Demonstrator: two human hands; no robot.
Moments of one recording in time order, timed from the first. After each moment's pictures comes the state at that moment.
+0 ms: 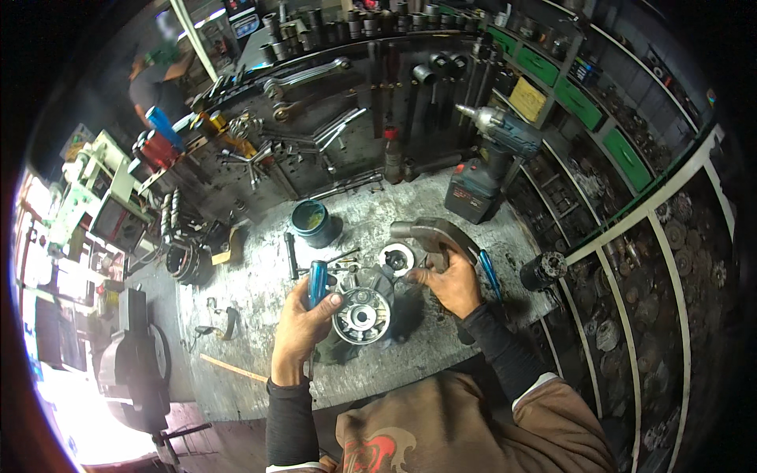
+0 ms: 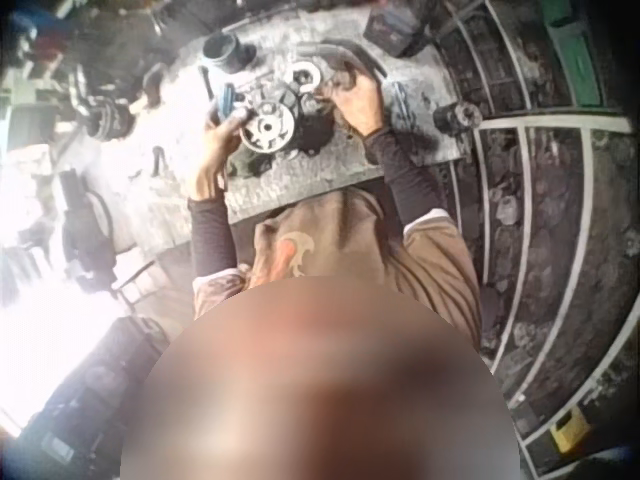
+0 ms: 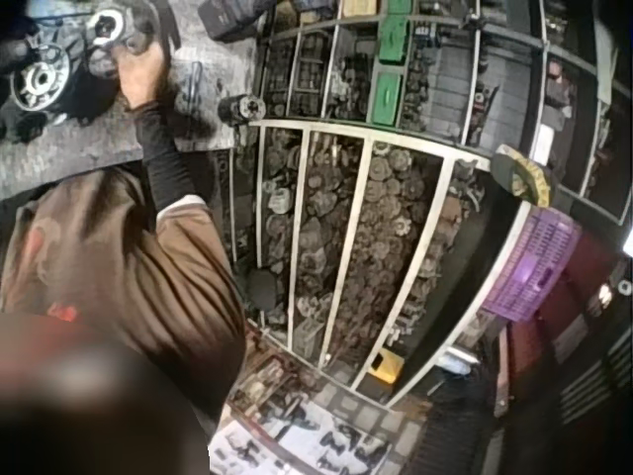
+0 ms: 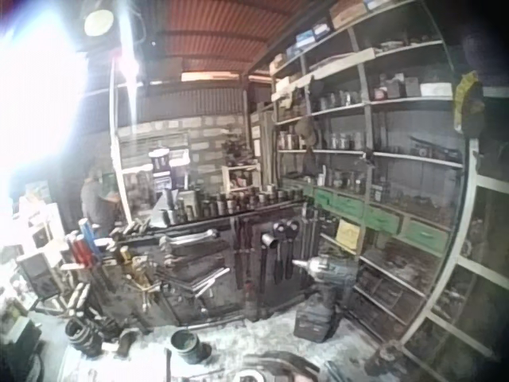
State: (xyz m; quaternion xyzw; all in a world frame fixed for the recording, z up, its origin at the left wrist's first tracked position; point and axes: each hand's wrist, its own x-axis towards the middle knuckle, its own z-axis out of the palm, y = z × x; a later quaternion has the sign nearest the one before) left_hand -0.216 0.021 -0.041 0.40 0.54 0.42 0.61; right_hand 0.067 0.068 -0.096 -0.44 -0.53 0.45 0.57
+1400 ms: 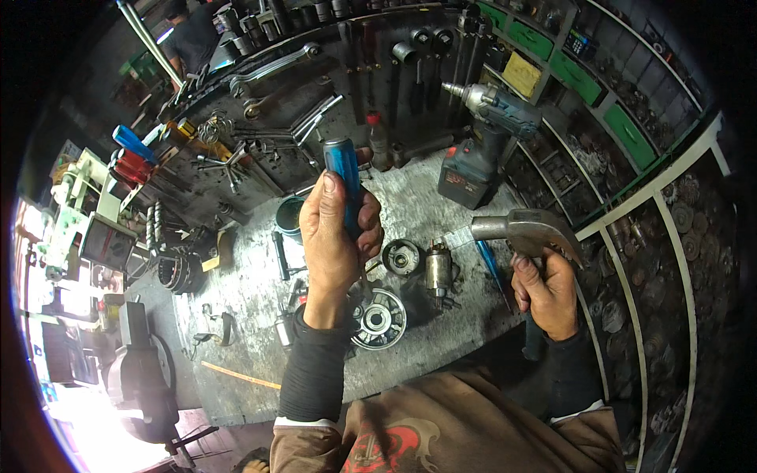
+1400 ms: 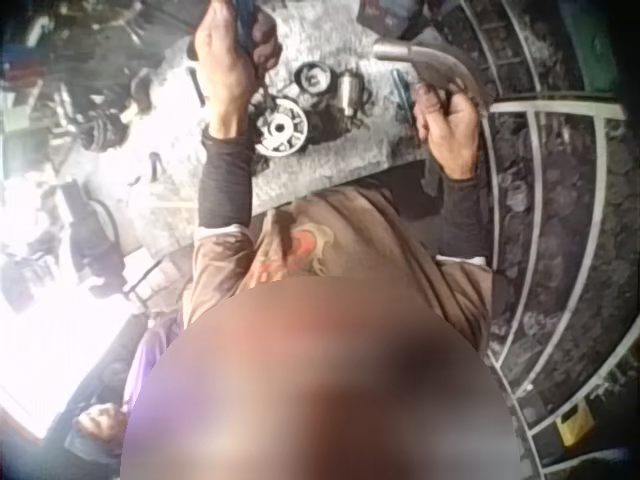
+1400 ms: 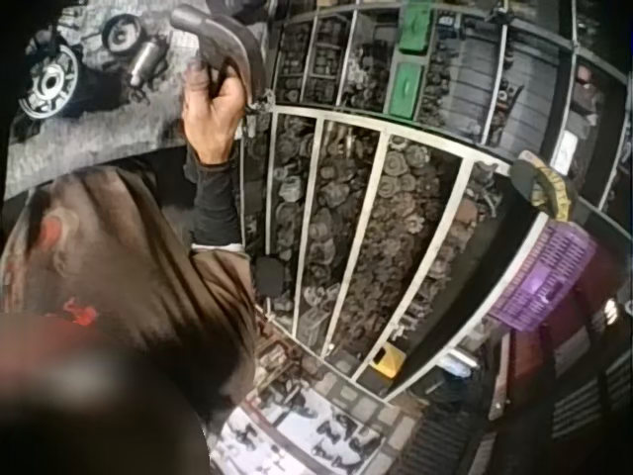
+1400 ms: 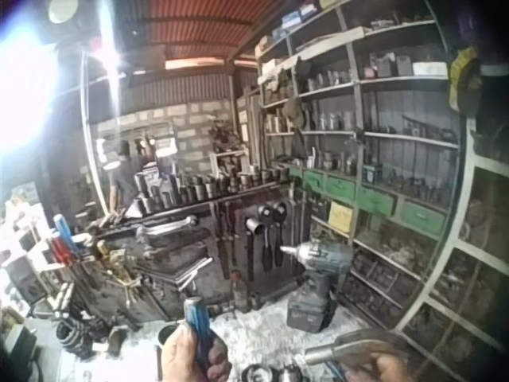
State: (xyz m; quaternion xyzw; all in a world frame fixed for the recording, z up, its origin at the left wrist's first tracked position) left_hand -0.104 0.120 0.015 0.44 0.27 0.60 0.62; right_hand 0.176 0.004 -0.002 -0.57 -0.50 0.44 0.48
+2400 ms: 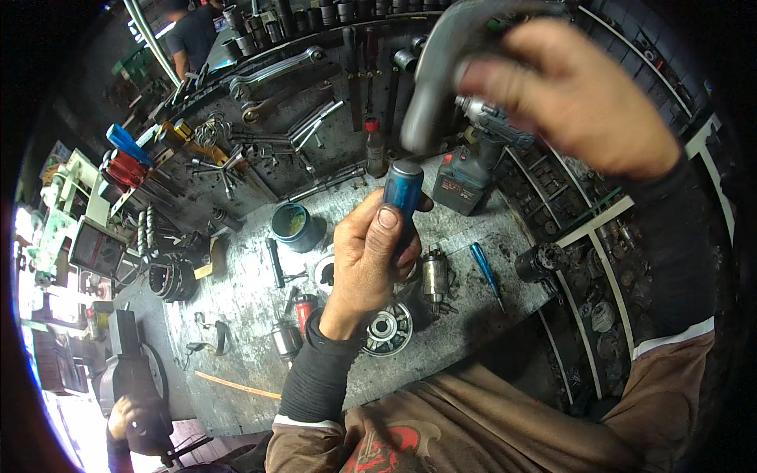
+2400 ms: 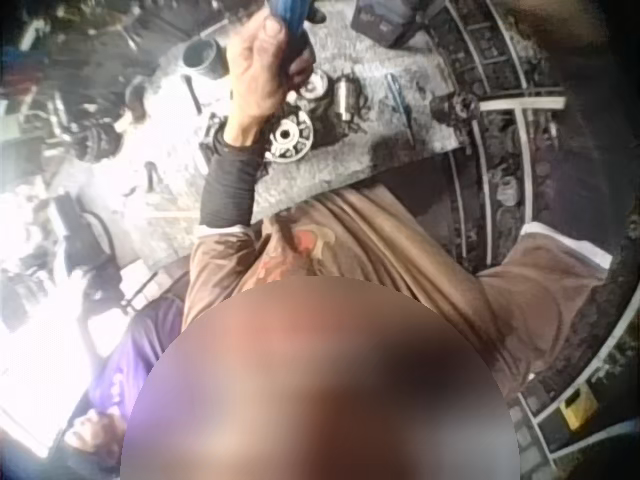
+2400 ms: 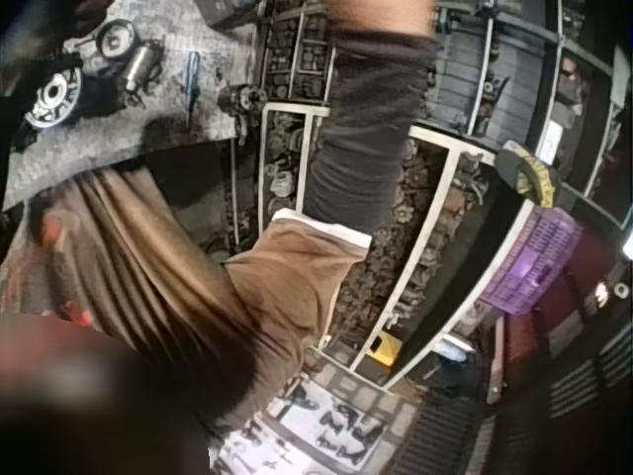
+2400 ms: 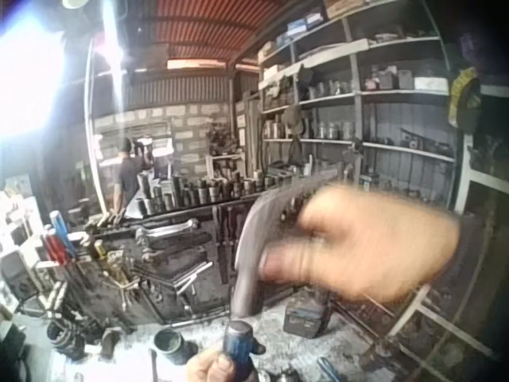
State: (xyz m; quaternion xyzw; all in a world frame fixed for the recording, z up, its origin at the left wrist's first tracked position) left_hand -0.094 0.106 0.019 0.52 0.20 0.54 0.63; right_hand 0.087 0.114 0.232 -0.52 -0.78 0.19 0.29
